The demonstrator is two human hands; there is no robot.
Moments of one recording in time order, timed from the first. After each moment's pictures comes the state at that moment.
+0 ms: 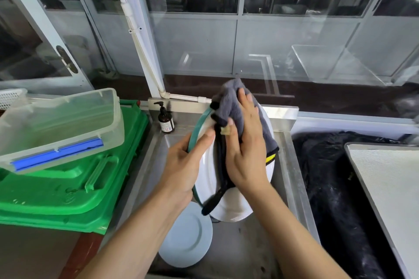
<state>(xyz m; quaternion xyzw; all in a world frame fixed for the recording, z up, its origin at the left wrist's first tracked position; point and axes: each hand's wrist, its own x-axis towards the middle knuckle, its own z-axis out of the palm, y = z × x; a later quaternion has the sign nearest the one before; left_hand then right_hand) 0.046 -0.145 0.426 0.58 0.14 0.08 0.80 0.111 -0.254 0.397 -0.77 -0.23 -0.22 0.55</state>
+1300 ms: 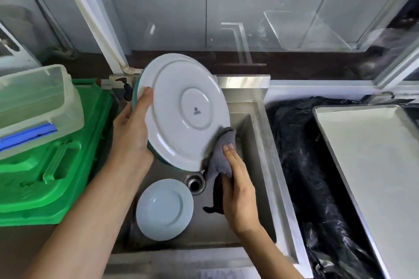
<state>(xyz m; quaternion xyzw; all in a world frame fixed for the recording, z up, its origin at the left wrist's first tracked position) 0.074 -0.128 0.406 0.53 0.25 0.15 0.80 0.026 -0.328 0.251 -0.82 -0.13 -0.14 0.54</state>
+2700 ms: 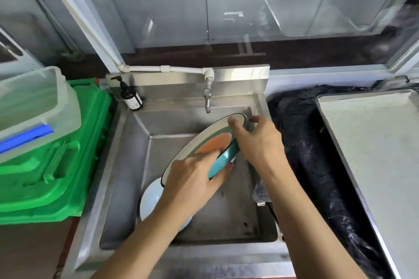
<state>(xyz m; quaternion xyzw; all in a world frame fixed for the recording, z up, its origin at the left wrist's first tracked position) 0.026 -0.220 0.343 0.95 -0.10 0.12 0.26 0.105 -0.368 0.359 -0.86 0.15 0.07 0.48</state>
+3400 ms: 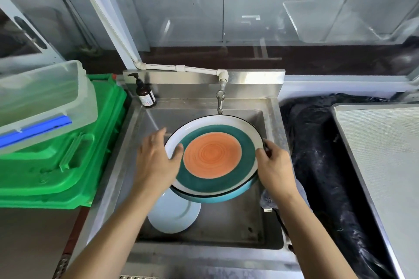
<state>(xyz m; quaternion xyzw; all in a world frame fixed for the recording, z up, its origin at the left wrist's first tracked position) 0.043 -0.144 0.323 0.93 0.22 0.04 0.29 0.087 -0.386 0.298 -0.83 0.08 0.04 0.55</state>
